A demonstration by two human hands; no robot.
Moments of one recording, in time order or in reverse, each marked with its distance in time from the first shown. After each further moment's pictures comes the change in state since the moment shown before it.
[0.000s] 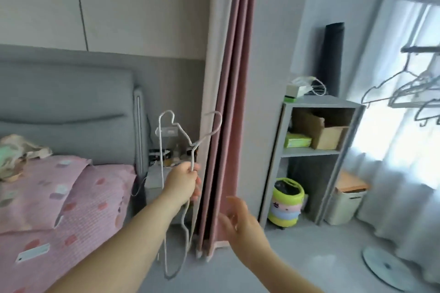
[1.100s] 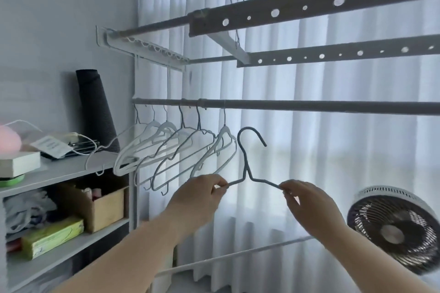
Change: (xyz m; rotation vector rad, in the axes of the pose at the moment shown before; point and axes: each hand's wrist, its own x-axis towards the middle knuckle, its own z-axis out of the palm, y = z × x) left_hand -0.028 0.256 0.579 0.369 -0.813 0.989; right_hand -0.085 0.277 -0.569 -0.906 0.875 0.579
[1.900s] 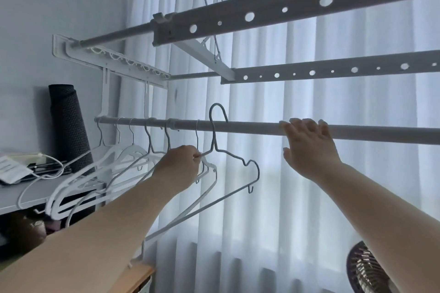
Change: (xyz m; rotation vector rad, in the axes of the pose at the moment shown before) left_hand 0.159 0.027 0.006 0.133 0.201 -0.048; right_hand 0.168 0.052 -0.047 -0.484 0.102 -0.055
